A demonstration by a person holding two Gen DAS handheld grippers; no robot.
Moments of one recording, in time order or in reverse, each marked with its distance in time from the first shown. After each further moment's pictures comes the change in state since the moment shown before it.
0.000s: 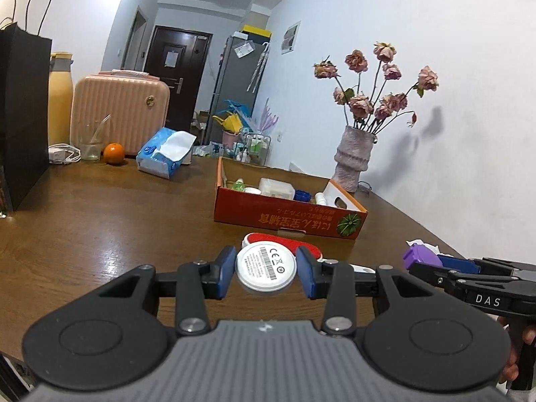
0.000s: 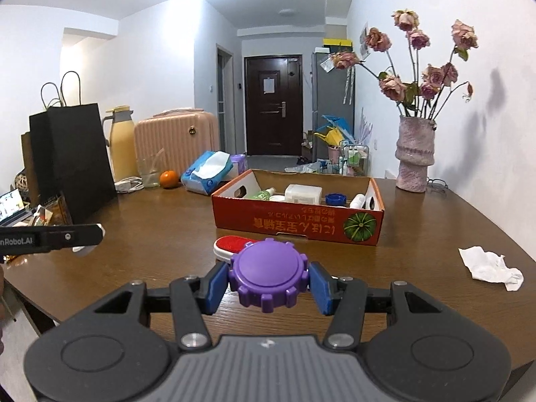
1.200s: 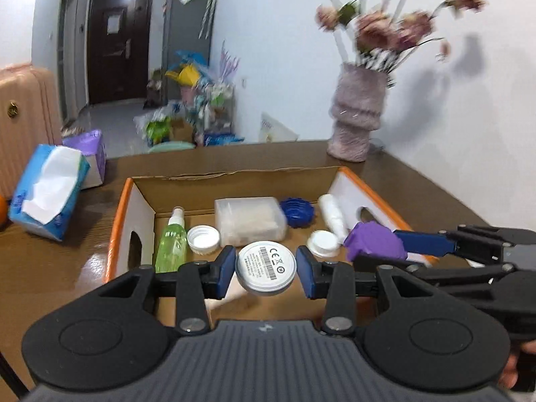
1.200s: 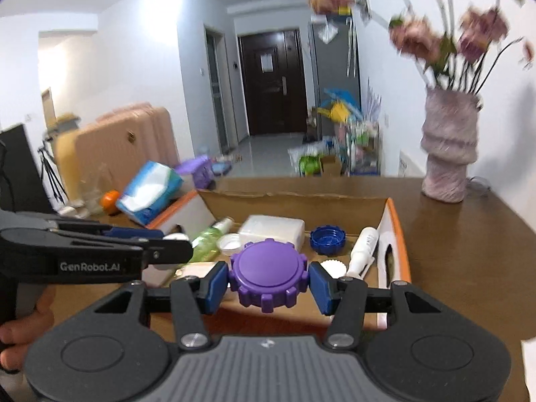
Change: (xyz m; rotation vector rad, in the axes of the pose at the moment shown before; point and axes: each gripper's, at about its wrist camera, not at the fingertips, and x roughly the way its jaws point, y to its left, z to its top) left arm 0.357 -0.038 0.118 0.171 0.262 -0.054; right arm 0.293 -0.111 0.116 0.054 0.141 0.050
